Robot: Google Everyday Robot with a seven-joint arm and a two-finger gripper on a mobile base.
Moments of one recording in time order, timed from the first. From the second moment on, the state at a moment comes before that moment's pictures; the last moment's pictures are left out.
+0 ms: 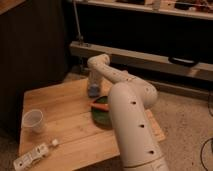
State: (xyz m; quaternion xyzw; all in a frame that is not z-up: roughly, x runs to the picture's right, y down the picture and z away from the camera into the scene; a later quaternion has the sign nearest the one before) arm -0.080 -0.014 1.016 -0.13 -0.26 -0.66 0.69
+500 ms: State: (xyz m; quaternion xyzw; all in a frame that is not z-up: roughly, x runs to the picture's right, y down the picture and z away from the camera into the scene) arm -0.081 -0.008 1.015 -0.14 -0.26 -0.66 0.69
